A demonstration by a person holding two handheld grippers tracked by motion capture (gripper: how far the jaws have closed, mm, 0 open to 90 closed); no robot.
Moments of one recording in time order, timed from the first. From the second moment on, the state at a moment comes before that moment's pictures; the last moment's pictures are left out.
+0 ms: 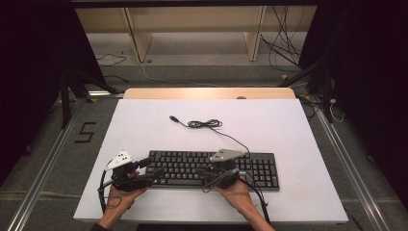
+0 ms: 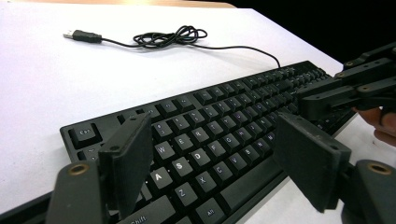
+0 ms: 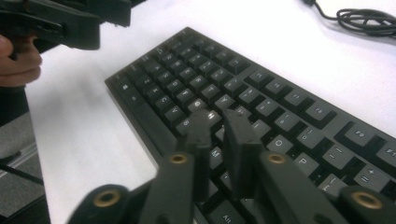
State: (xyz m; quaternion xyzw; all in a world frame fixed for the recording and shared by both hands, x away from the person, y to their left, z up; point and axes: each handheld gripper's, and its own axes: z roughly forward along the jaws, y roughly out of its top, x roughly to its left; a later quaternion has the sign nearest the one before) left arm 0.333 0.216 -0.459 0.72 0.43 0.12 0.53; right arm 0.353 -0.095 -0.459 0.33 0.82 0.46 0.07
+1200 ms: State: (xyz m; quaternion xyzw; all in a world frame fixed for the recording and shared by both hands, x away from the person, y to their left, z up) left arm 0.325 0.212 -0.457 0.73 0.41 0.11 0.53; right arm 0.360 -0.075 -0.478 0.34 0.85 0.41 0.07
